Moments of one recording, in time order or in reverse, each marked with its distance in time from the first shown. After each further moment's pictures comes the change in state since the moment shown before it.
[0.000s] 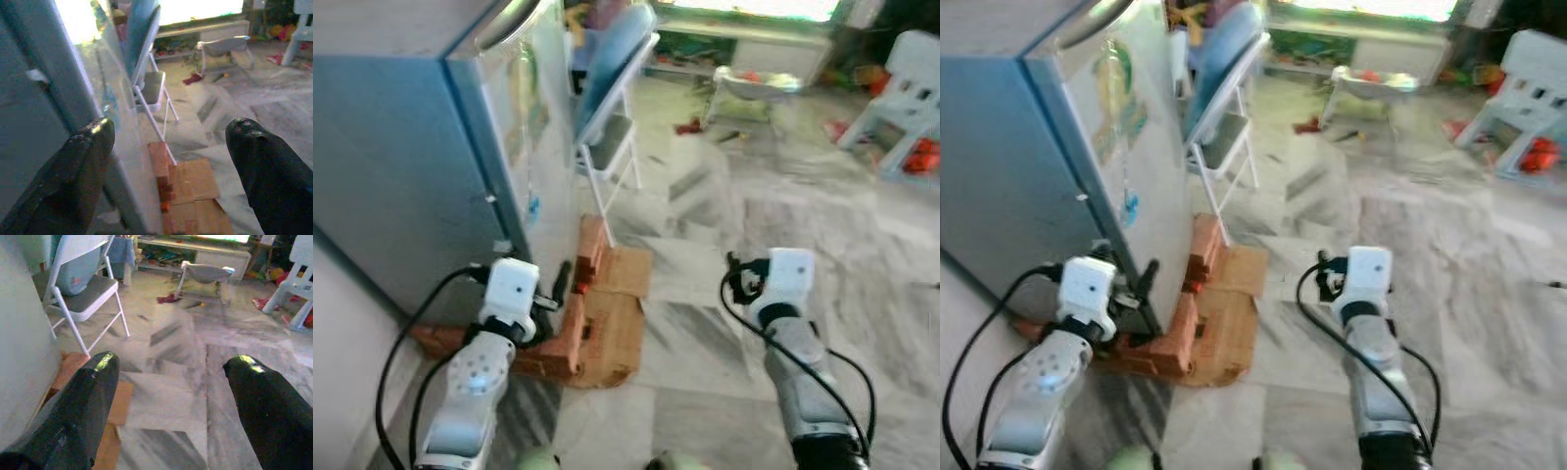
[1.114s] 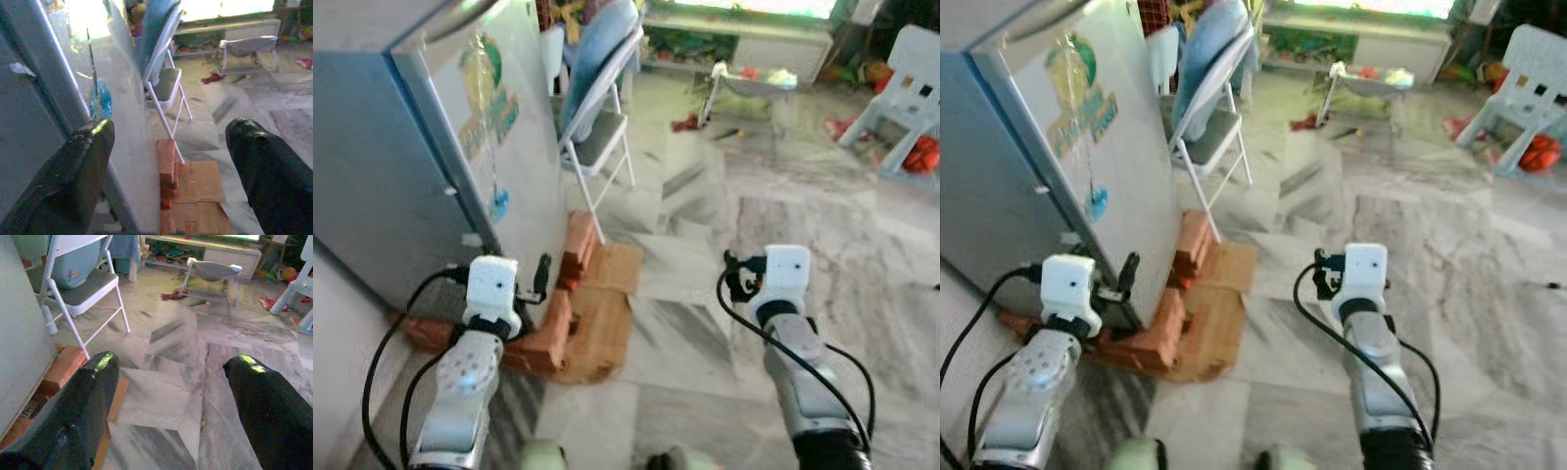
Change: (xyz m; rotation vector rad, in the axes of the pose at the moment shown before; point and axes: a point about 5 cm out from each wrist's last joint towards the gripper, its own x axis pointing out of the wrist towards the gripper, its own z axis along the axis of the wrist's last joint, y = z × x) left arm -0.002 0.018 -0.004 -0.027 0.012 0.090; right arm 0.002 0.004 -0.001 -0.015 0.009 0.019
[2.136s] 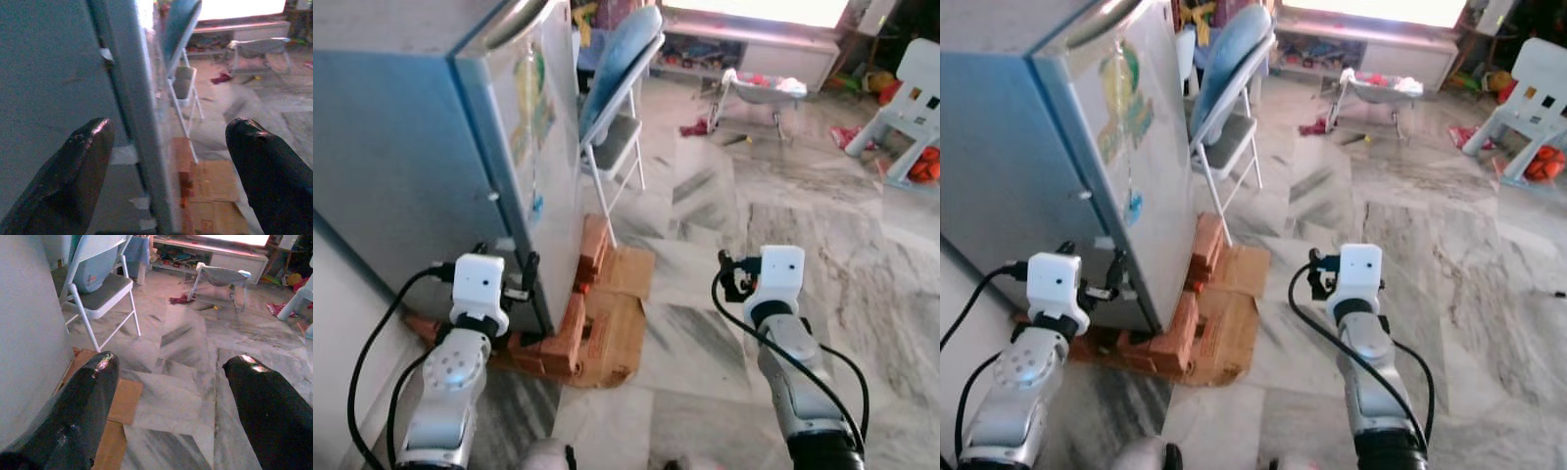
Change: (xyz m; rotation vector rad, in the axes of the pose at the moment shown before) left arm 0.001 0.002 -0.002 -0.009 0.007 -0.001; right arm -0.001 0.002 0.001 -0.003 -0.005 0.007
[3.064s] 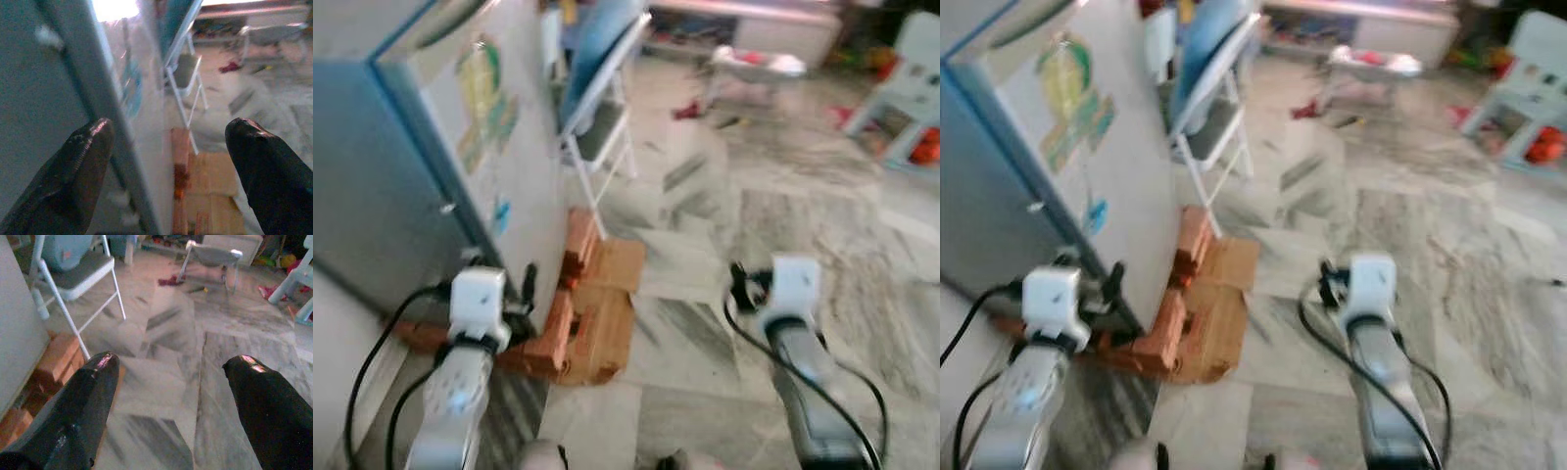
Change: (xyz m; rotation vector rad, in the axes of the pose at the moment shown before) left arm -0.024 0.003 -0.009 -0.010 0.019 0.094; right arm -0.024 -0.013 -0.010 -0.016 0.033 -0.031
